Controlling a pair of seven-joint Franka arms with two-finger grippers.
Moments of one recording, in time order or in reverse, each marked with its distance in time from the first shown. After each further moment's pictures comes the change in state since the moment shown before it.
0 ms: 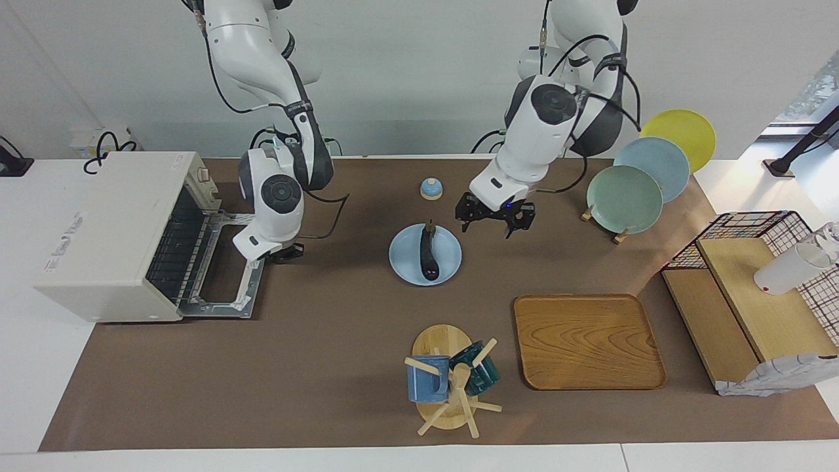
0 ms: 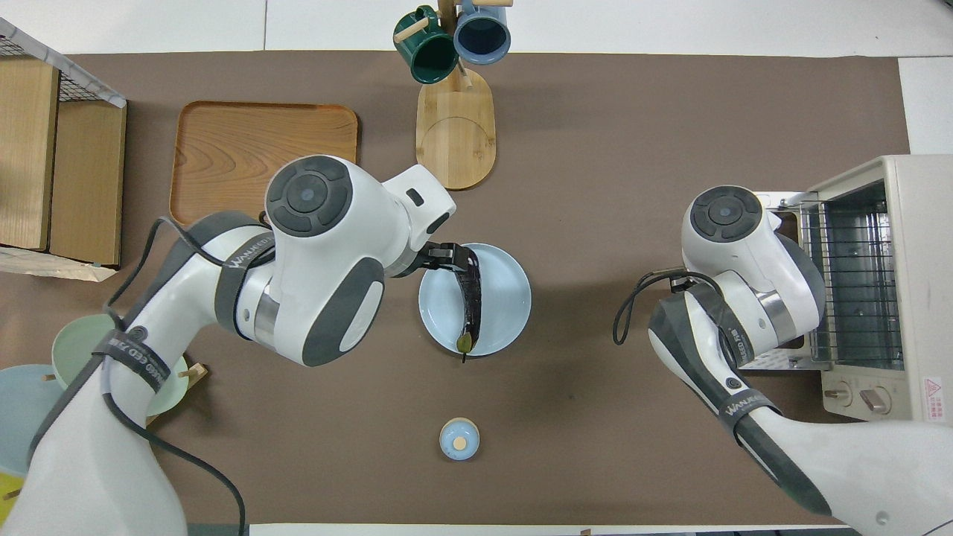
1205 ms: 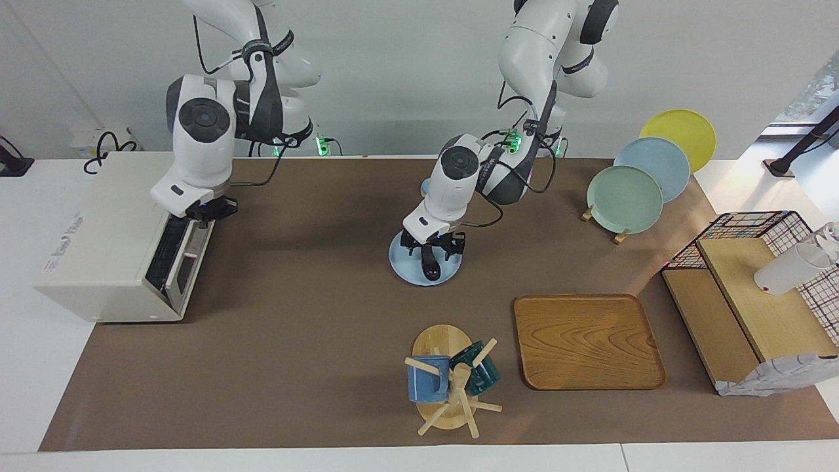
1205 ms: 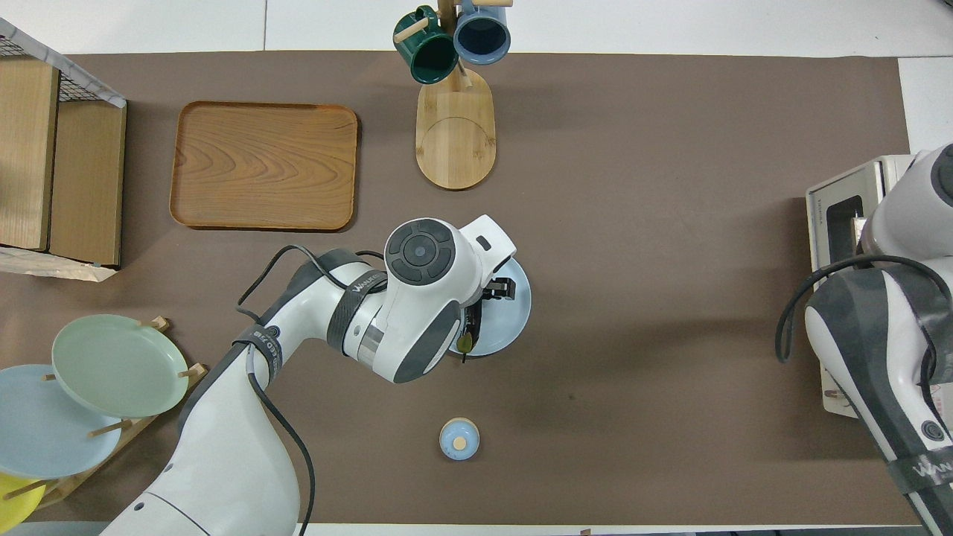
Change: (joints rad) left arm -0.119 0.151 0.002 -0.038 0.000 0.185 -0.108; right arm -0.202 -0.266 0.006 0.113 -0.026 -0.231 -0.500
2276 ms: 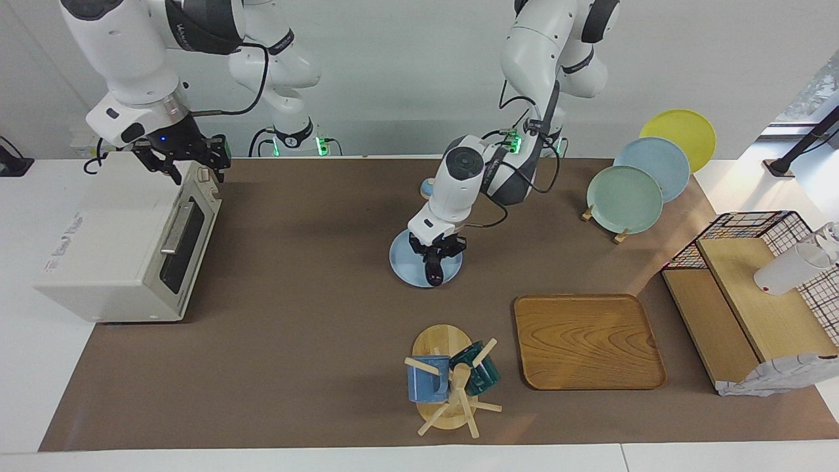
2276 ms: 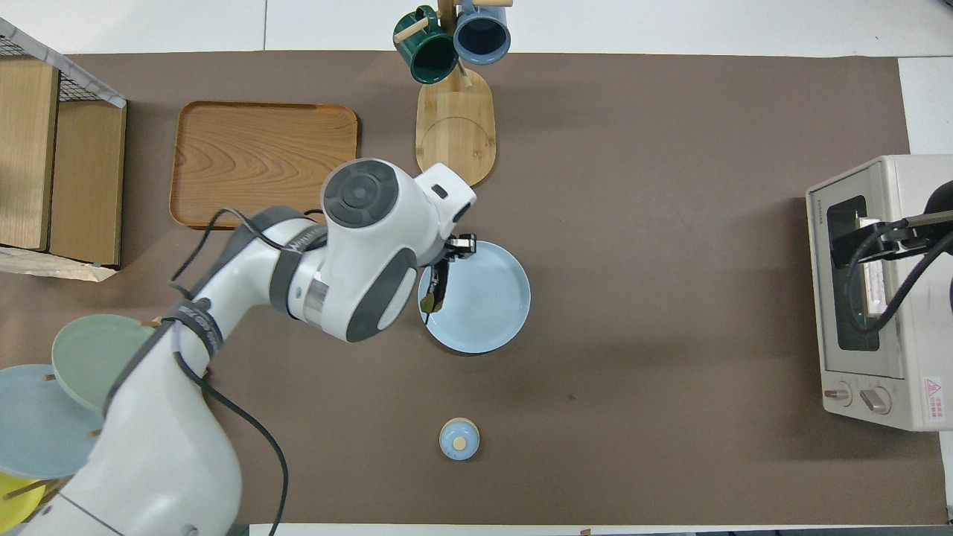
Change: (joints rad) left arm 0.123 -0.034 0.031 0.151 0.000 -0.177 0.005; right arm -0.003 0.005 0.004 0.346 0.341 -0.301 -0.005
